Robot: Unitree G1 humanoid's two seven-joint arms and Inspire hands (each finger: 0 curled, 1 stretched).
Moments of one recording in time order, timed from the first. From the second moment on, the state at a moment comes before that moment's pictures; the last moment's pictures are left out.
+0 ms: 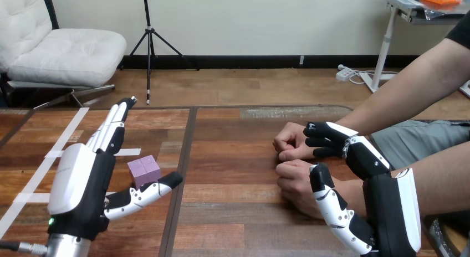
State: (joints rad) left arm 0.07 0.34 0.15 0.35 0.62 -0.77 0.29; right arm 0.32 -0.04 0.03 0.03 -0.35 -0.91 -0.21
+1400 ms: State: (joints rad) left arm -0.12 0.45 0.01 0.57 0.61 -0.70 0.31; right arm 0.32 -0.05 0.03 0.03 -0.35 -0.91 -0.21
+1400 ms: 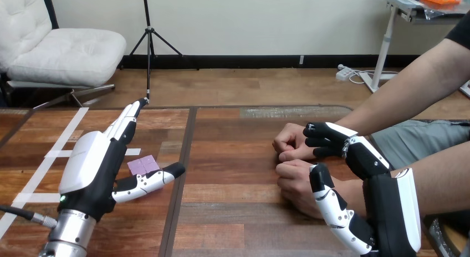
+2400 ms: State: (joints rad) left arm -0.16 0.49 -0.05 0.63 0.65 -0.65 0.36; right arm 0.32 -0.05 0.03 0.03 -0.35 -0.91 -0.20
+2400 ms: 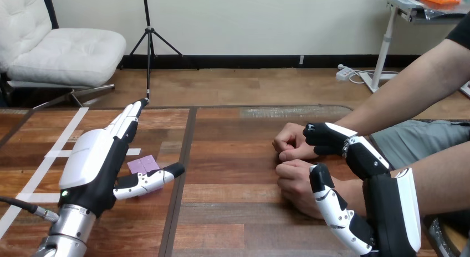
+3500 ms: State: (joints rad) left arm -0.18 0.53 -0.10 0.64 0.69 -0.58 0.37; right arm 0.32 -0.05 0.03 0.03 -0.33 -0.91 -0.18
